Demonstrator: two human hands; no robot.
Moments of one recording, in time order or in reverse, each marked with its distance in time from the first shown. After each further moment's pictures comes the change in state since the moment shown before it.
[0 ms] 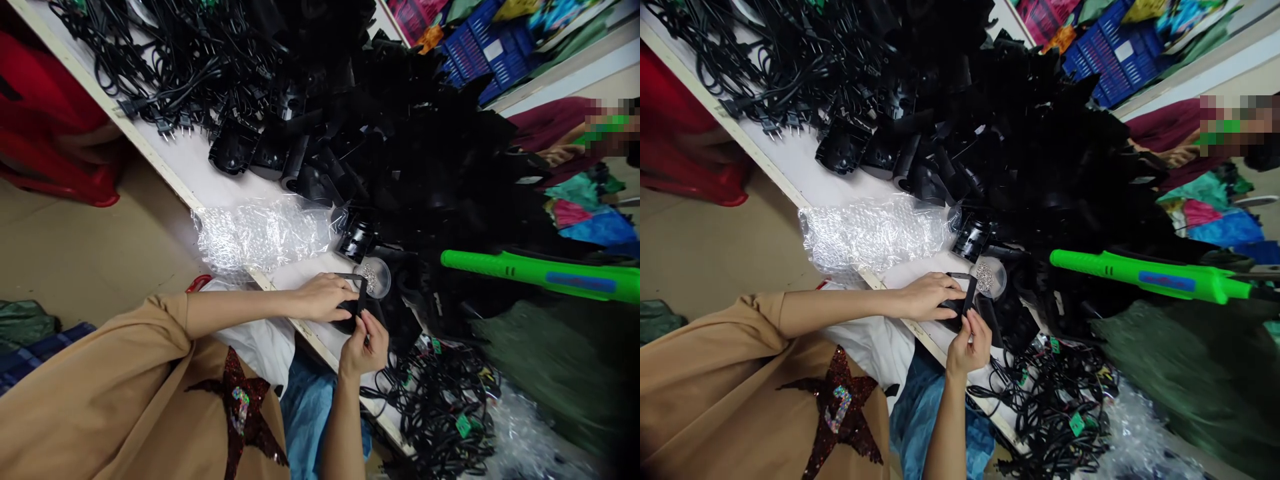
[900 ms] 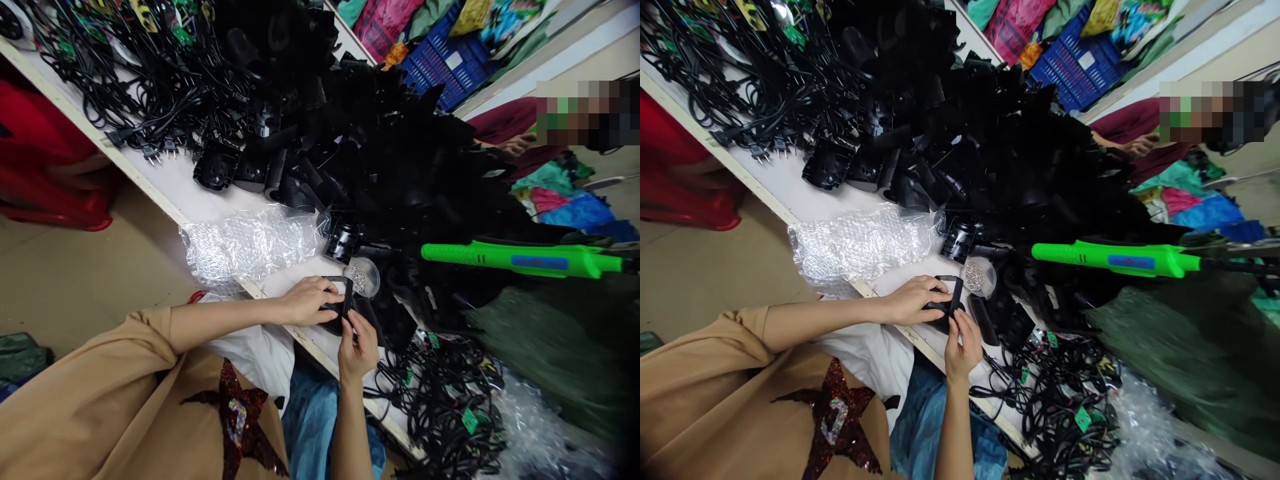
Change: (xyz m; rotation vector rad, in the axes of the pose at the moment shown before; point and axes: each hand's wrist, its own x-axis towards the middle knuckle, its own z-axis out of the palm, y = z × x) left_hand -0.009 -0.003 0.002 -0.035 0.037 -0.010; right_hand 0.003 0.003 -0.009 0.014 -0.158 -0.058
